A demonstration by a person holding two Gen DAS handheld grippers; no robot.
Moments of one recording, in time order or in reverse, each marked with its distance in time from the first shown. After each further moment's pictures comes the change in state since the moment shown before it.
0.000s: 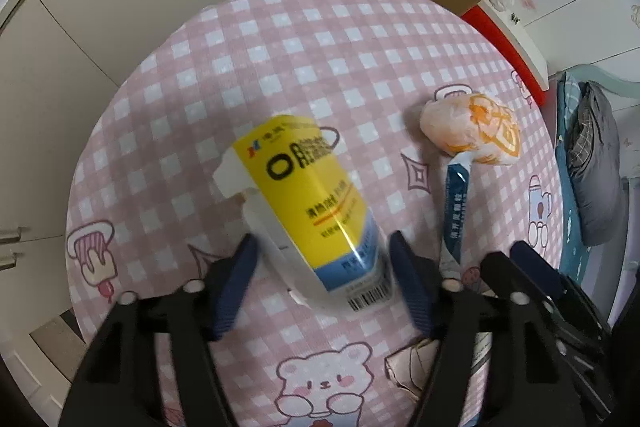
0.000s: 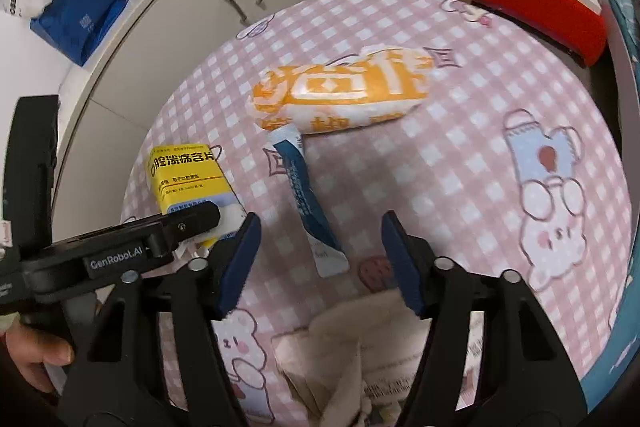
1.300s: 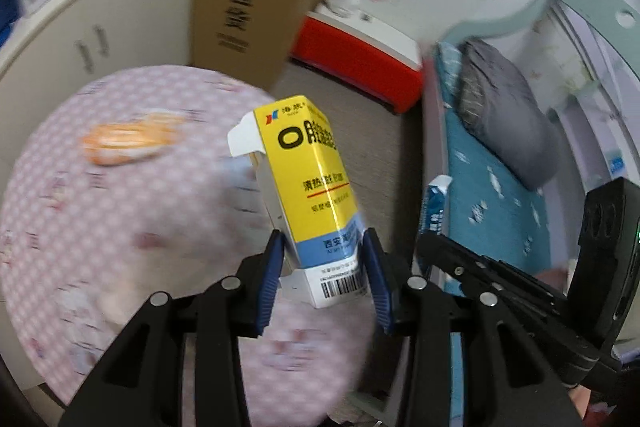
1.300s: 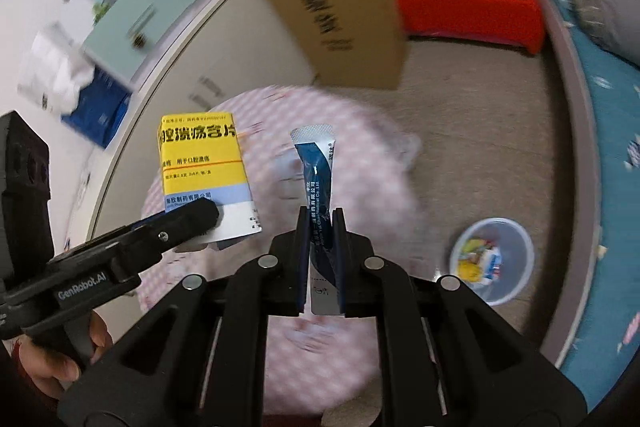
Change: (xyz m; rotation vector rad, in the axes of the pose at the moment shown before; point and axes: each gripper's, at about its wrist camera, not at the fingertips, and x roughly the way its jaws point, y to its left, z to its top) left arm -0.078 -0.303 -0.137 0.344 -0.203 -0.189; right arm -0.212 -0.241 -0.082 0.197 -0.240 0.056
